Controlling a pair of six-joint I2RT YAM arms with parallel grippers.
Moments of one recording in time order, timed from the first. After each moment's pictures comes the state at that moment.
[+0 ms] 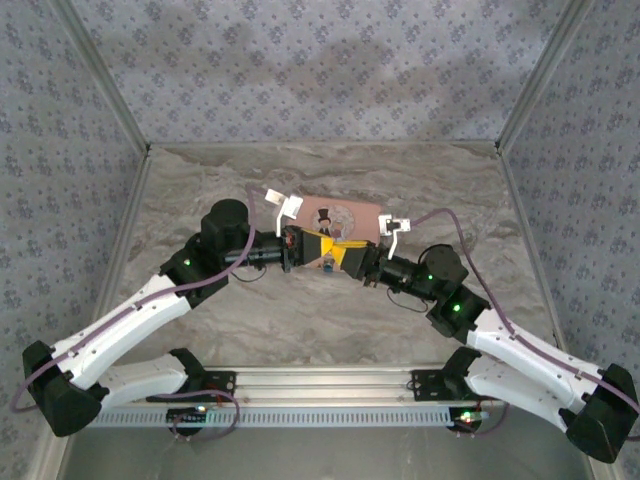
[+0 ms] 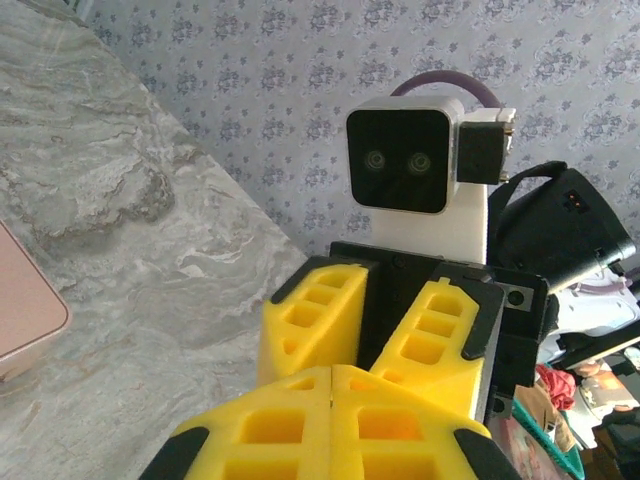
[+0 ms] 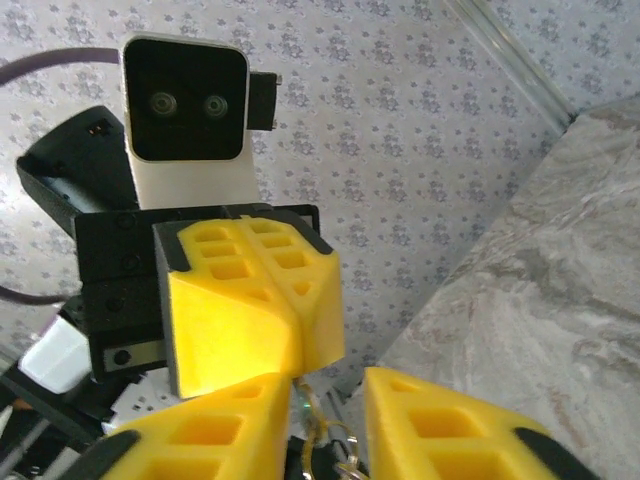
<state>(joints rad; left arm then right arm) -0.81 1.05 0.99 -0.11 0.56 -0.67 0.81 0.83 0.57 0.40 -0.38 0.85</state>
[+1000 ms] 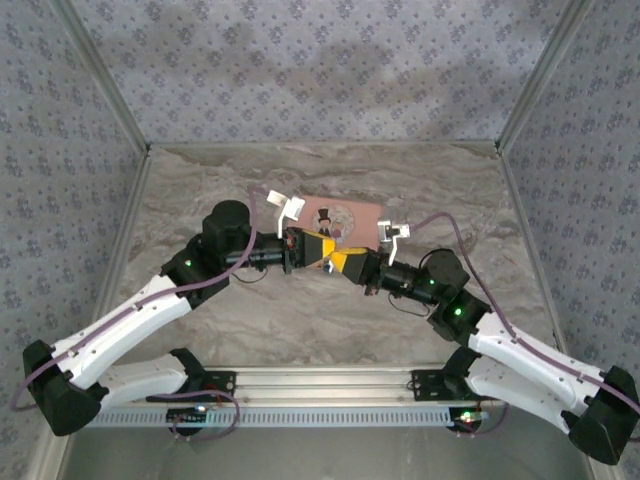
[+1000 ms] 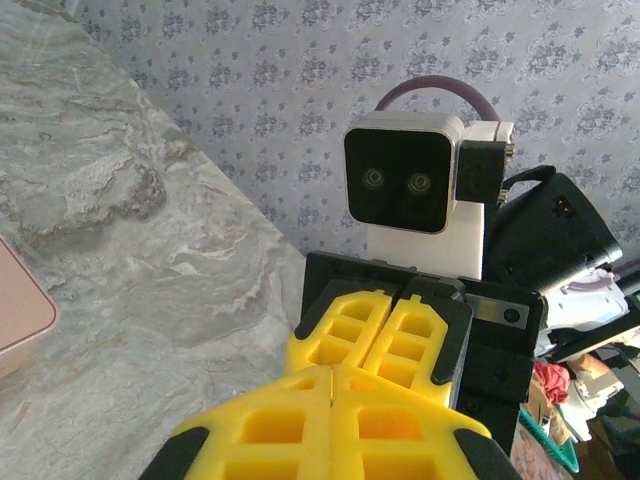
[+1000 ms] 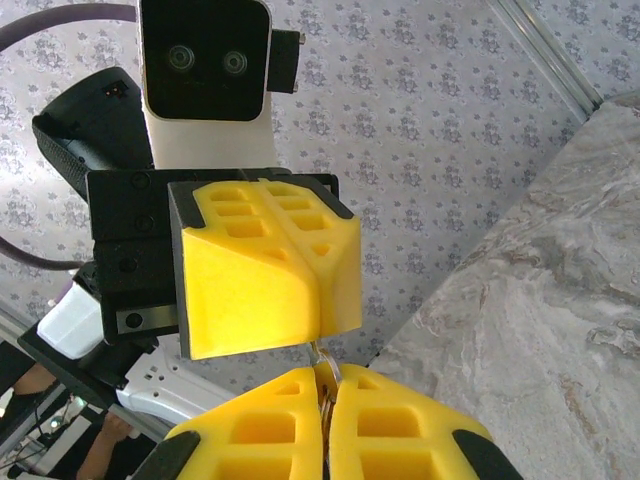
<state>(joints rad) -0.82 1.05 0.99 -0.11 0.56 -0.67 0.82 0.80 0.54 0.40 -0.41 0.83</state>
